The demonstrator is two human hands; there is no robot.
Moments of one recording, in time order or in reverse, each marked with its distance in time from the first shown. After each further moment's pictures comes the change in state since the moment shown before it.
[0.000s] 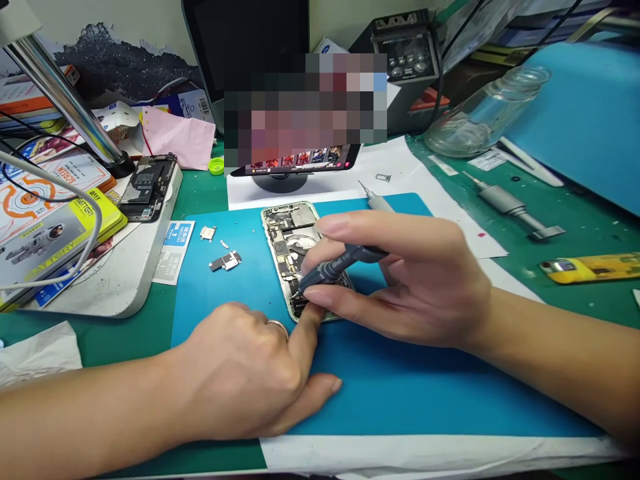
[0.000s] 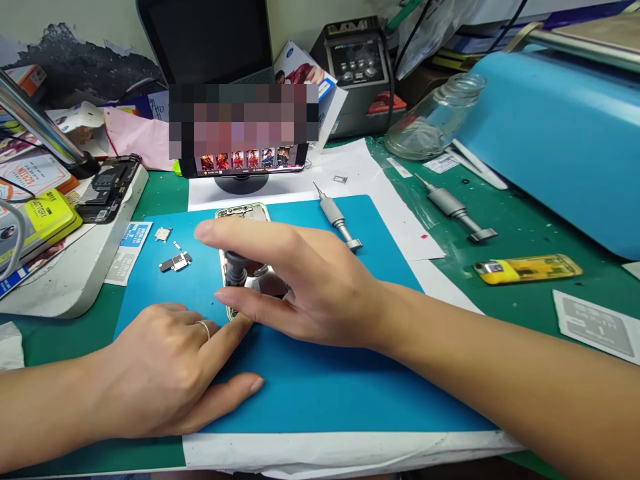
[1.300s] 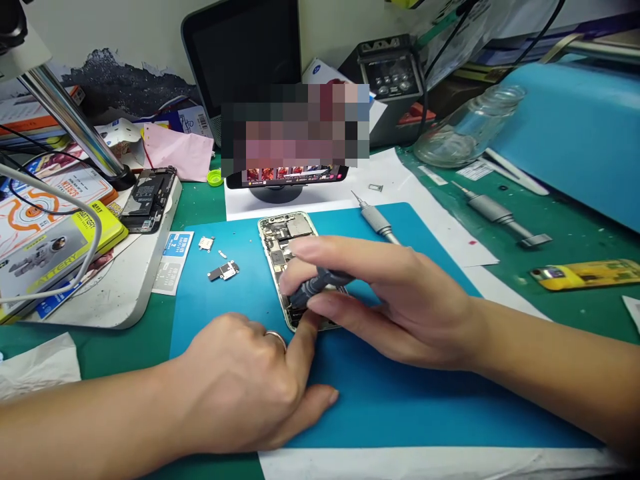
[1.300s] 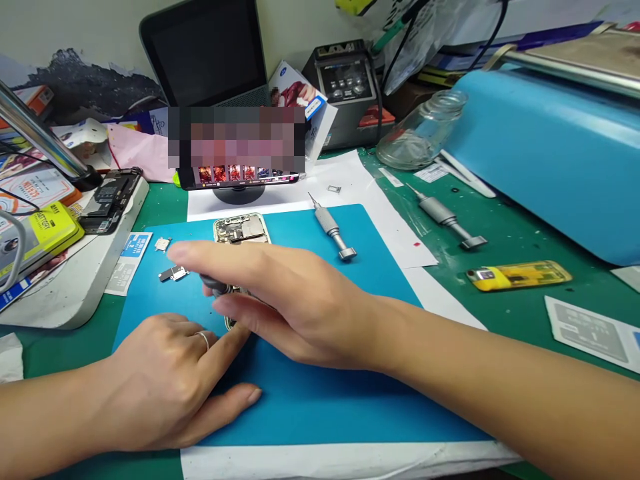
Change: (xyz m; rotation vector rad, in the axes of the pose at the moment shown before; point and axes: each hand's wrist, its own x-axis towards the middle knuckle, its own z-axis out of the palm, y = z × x) left_hand 0.000 0.001 0.001 -0.020 0.009 0.003; right_hand 0.003 -0.012 0.000 0.100 -0.113 0.041
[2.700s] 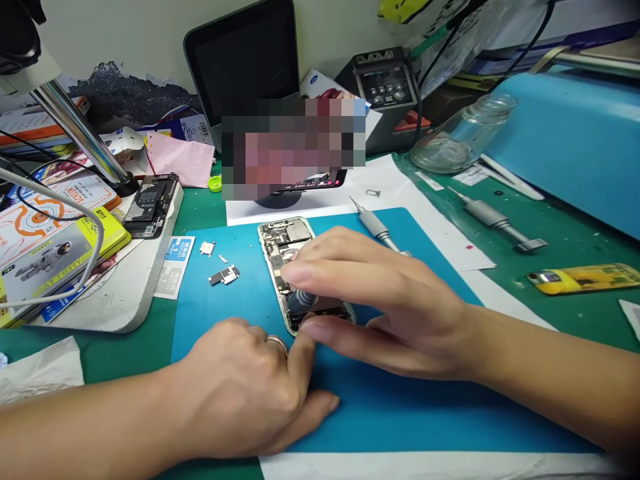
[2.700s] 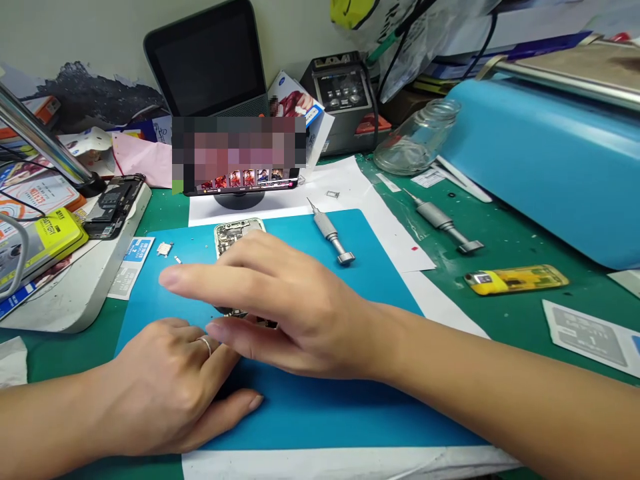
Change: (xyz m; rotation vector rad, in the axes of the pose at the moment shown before) left_hand 0.001 0.001 0.000 0.027 0.015 0.026; right_hand 0.006 -0.002 -0.002 -0.116 0.019 -0.107
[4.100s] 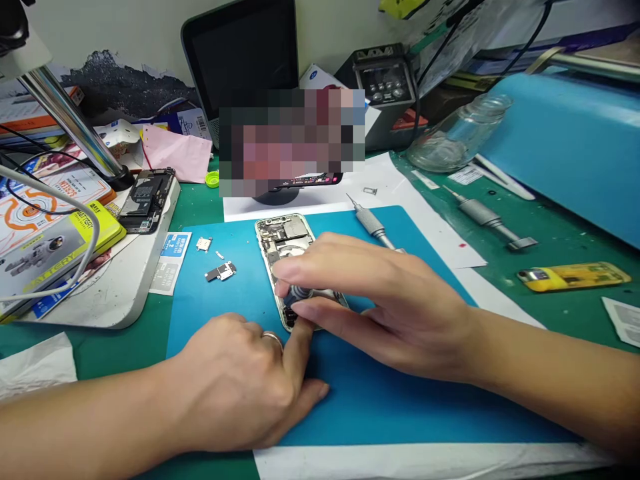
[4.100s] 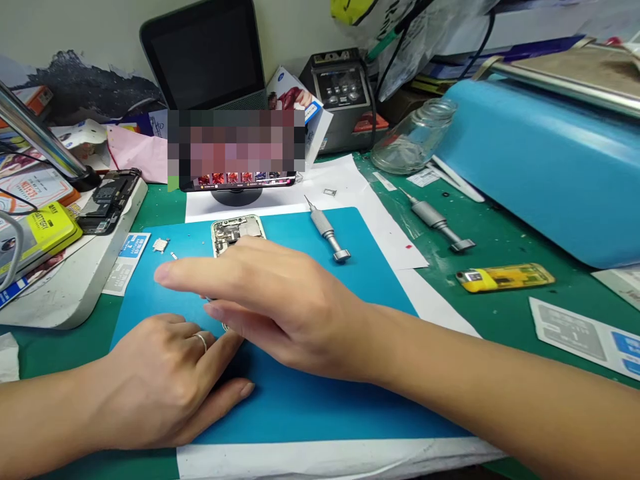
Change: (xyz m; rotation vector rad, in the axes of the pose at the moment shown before) left_hand 0.000 -0.001 -0.001 0.023 -0.038 0.000; right_hand 0.000 -0.006 -0.001 0.064 -0.043 0.117
